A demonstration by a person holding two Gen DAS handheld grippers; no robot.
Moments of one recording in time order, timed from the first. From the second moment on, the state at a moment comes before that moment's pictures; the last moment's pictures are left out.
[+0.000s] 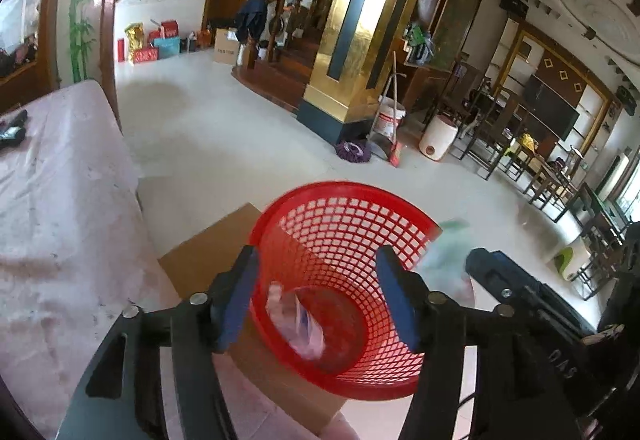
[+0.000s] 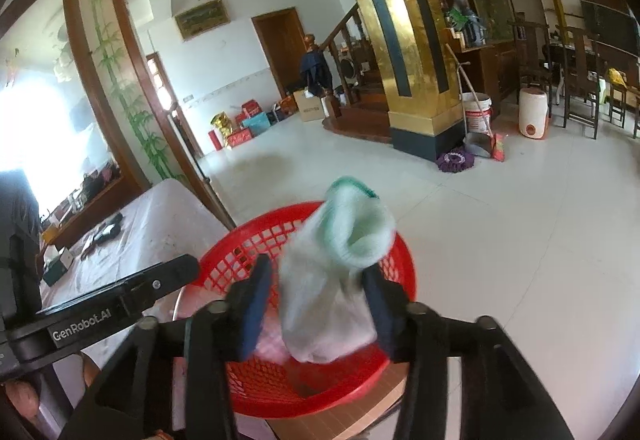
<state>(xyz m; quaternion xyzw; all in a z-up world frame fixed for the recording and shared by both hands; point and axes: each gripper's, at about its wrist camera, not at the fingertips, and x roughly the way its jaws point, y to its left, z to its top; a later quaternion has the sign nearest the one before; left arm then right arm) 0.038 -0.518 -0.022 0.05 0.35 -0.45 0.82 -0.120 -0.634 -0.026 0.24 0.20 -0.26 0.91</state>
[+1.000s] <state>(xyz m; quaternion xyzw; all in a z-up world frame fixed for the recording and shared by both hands) -0.007 -0.086 0.055 -0.04 0.26 -0.11 0.96 -0.118 -0.379 0.043 0.18 0.16 -0.06 0.97</state>
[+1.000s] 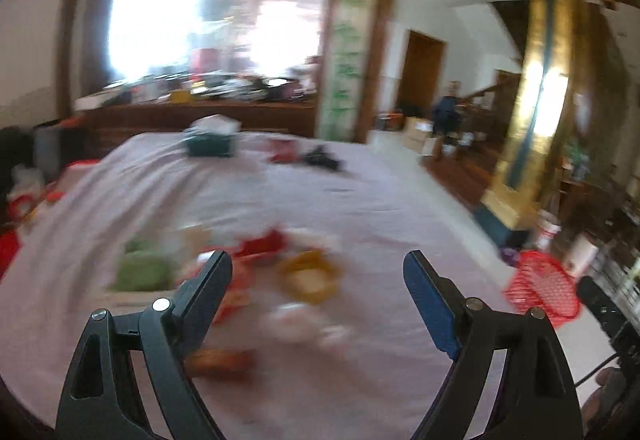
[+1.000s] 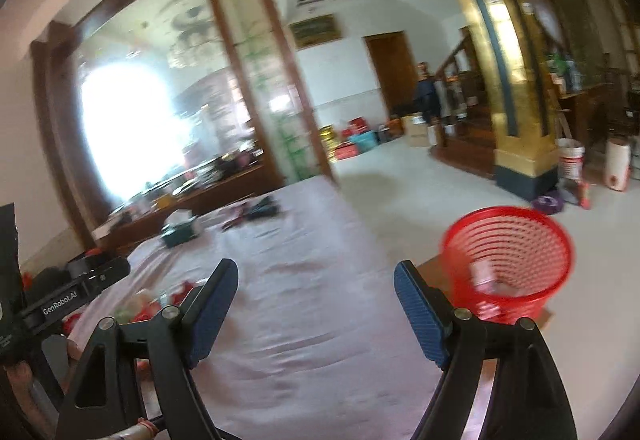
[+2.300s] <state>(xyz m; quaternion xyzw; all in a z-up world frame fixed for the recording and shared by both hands) 0.030 -0.025 -0.036 0.05 0.38 -0.22 0.90 0.087 -0.209 -0.064 0.06 0.41 0.22 0.89</state>
